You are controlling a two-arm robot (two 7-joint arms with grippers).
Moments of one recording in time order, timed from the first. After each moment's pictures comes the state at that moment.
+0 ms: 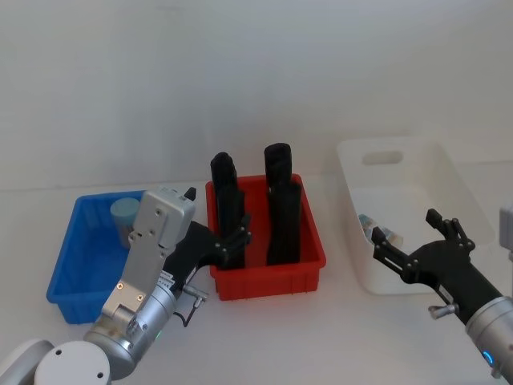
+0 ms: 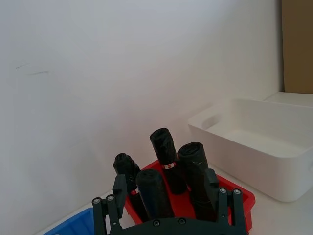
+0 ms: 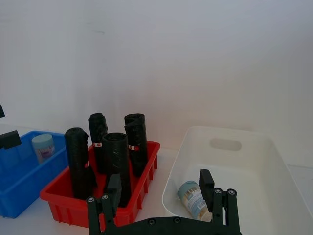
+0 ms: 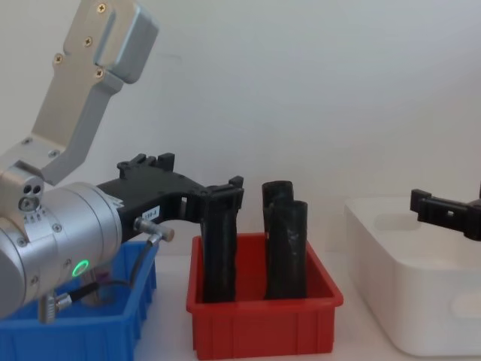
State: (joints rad) left arm -0.24 0.38 0.45 -1.63 -0.20 0.01 -0.01; right arm -0.01 0.34 -0.23 -1.77 0.29 0.03 0.07
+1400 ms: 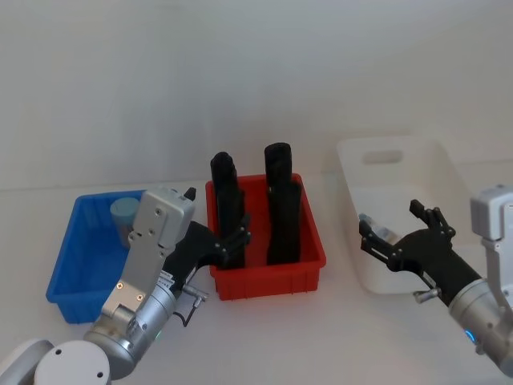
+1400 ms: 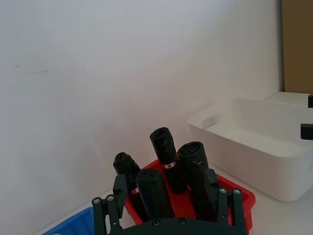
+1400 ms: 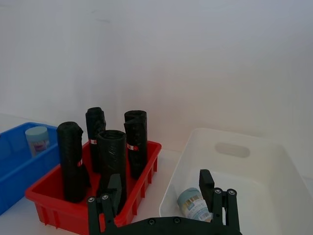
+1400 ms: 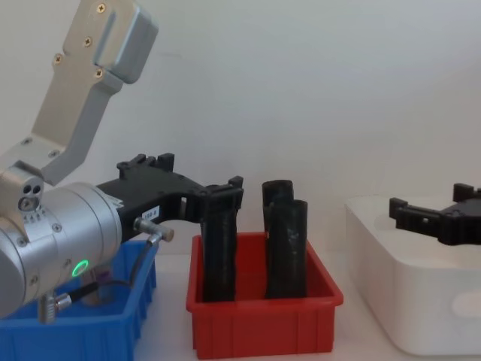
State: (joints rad) left arm -0.24 0.38 0.45 -1.63 -0.20 0.01 -0.01; right arm 0.09 0.29 -0.23 -1.62 0.22 0.01 0.15
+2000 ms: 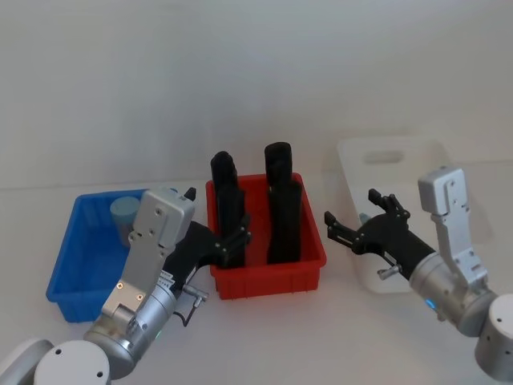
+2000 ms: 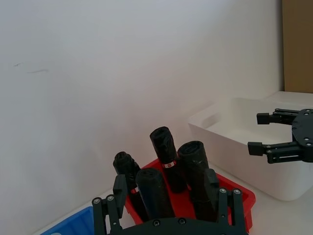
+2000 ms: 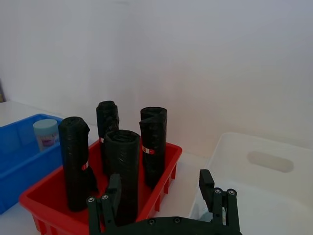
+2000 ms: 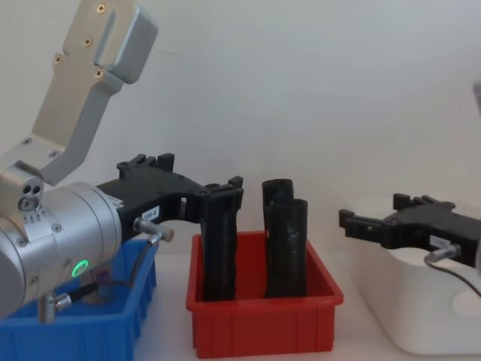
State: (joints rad) left arm -0.24 0.38 0.45 -1.63 -0.20 0.01 -0.01; right arm 0.32 0.20 -0.26 -1.29 0.16 -0.06 0.30
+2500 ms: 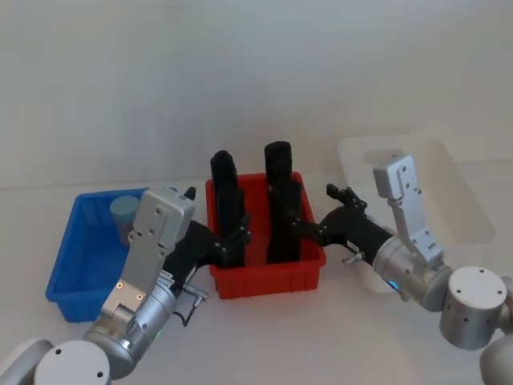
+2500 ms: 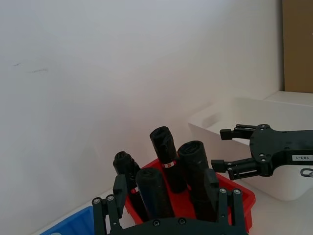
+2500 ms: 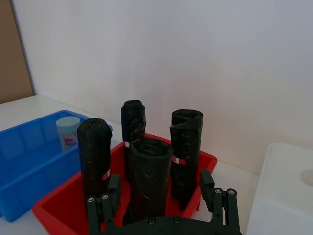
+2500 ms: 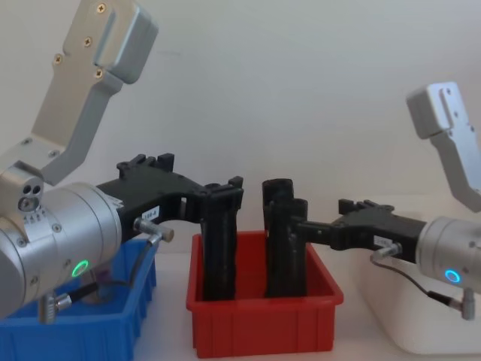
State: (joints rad) left arm -0.24 0.38 0.45 -1.63 -0.20 0.01 -0.01; right arm 0.50 0.11 -0.29 -1.02 0.14 -0.13 0.43
